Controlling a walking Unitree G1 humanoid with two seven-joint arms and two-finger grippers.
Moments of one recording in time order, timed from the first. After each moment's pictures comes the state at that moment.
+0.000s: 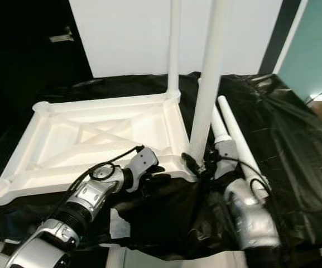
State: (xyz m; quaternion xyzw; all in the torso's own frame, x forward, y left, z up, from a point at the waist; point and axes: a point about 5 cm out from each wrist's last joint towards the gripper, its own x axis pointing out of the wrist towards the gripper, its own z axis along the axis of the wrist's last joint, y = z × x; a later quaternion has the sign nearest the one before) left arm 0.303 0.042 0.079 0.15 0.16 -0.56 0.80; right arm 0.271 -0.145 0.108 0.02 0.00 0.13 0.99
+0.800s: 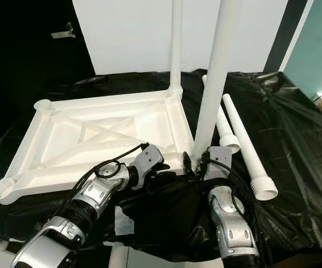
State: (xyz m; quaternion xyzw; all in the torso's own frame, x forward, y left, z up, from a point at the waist) left arm 0.304 0.032 0.084 0.15 0.16 -0.57 0.79; right arm 0.273 -0.151 0.106 -0.04 0.01 0.11 0.99
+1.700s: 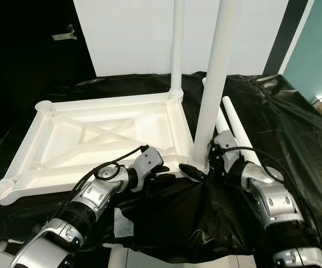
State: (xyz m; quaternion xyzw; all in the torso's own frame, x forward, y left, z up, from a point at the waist) left arm 0.301 0.033 0.082 0.15 0.15 -0.57 0.79; right arm 0.296 -0.189 0.137 -0.13 0.07 0.42 0.90
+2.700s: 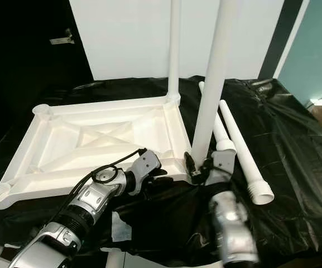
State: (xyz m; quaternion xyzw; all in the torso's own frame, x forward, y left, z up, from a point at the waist) left arm 0.299 0.037 0.080 0.15 0.16 -0.57 0.79; right arm 0.265 -0.144 0.101 0.02 -0.03 0.05 1.00
